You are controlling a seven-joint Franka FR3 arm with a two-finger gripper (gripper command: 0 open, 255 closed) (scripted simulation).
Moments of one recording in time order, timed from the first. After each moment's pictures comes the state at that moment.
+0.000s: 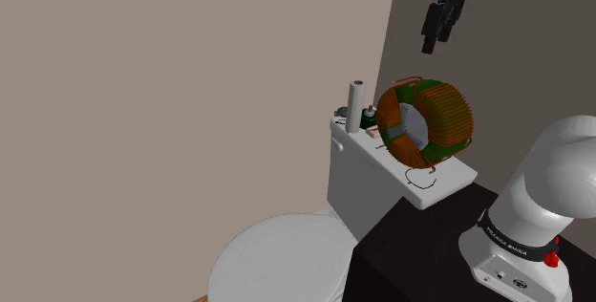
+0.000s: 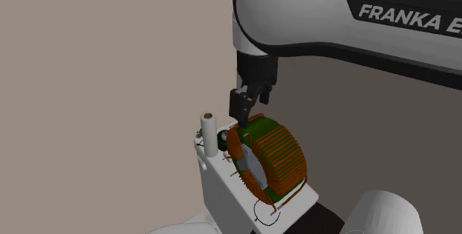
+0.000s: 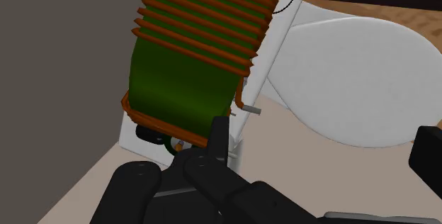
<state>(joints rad) 0.00 -0.78 -0.05 -2.28 -0.12 1.52 -0.11</state>
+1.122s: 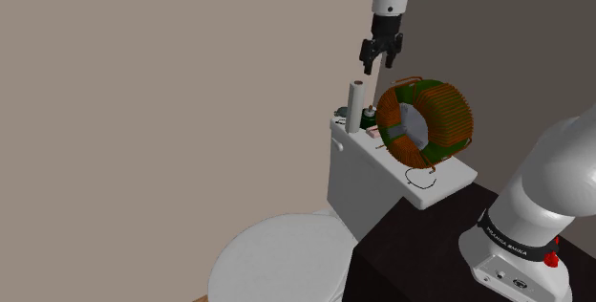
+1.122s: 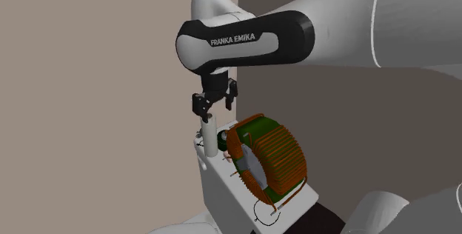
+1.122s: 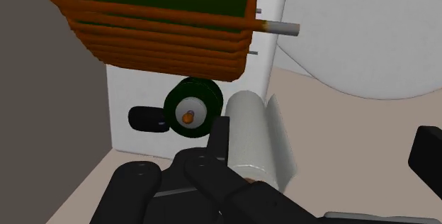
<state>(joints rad) -0.04 -0.27 -0.12 -2.16 -0.05 1.88 0.02</state>
